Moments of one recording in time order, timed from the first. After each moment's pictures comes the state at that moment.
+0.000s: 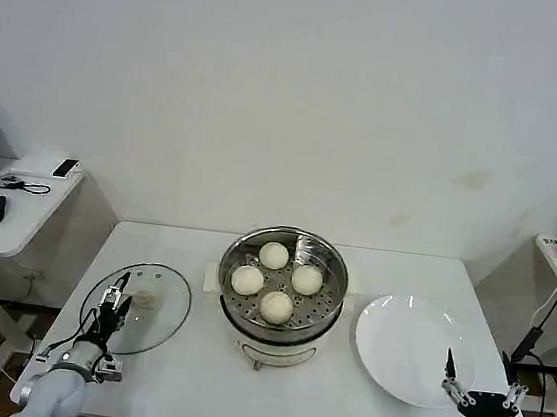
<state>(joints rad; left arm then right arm) 1.17 -1.04 -0.41 -1.37 1.17 0.01 -0.21 -1.66 1.53 0.98 1.98 0.03 0.29 -0.21</state>
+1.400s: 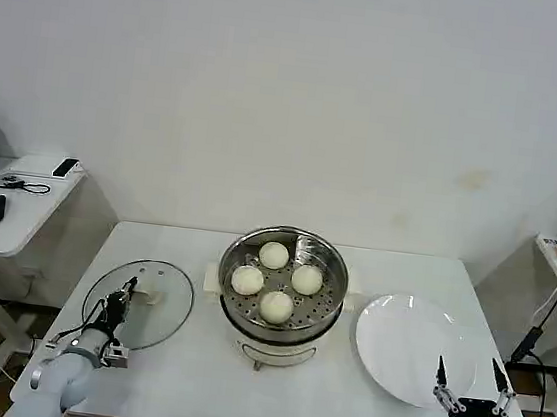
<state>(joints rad) 1.05 -1.06 -0.36 -1.24 1.17 -0.01 -0.18 -1.66 1.56 0.96 1.96 -0.02 0.32 -0.21</state>
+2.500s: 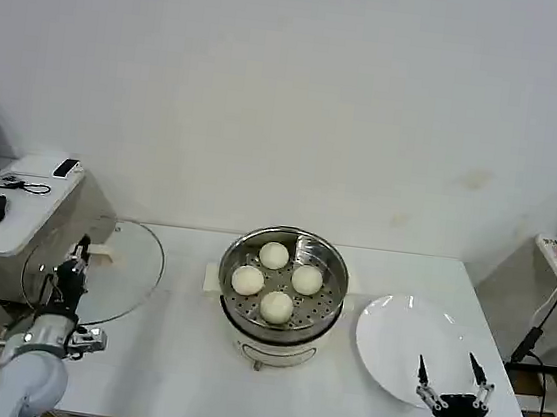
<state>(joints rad) 1.31 -1.04 -0.60 -1.81 1.14 0.24 -0.09 -1.66 1.49 0.89 1.91 -0.03 0.33 -0.22</state>
